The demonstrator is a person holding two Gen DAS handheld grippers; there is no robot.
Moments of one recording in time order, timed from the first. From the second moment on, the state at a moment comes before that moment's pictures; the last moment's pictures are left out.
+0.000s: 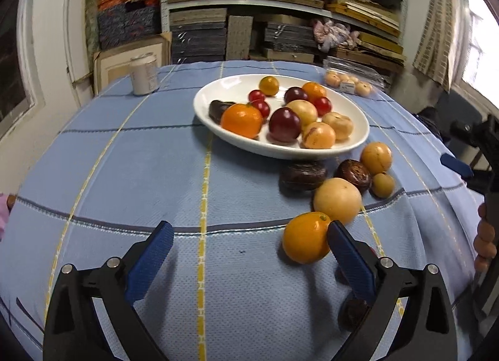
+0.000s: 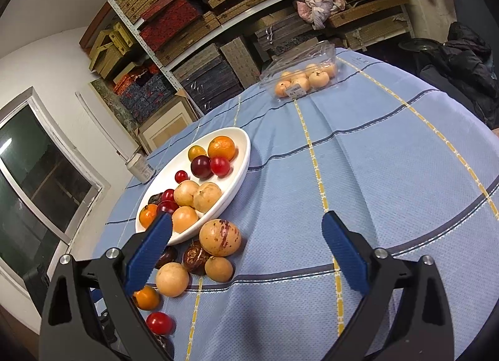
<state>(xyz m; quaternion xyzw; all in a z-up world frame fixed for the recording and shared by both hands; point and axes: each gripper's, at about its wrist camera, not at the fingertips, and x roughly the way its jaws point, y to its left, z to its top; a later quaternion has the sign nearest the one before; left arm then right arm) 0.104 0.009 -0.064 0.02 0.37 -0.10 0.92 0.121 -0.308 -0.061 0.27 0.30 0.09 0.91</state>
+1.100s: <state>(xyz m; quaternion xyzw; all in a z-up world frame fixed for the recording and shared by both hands) 0.140 0.013 -0.081 -0.01 0.42 -0.13 0.90 0.120 -0.289 -0.057 0.23 0.30 0.11 0.92</state>
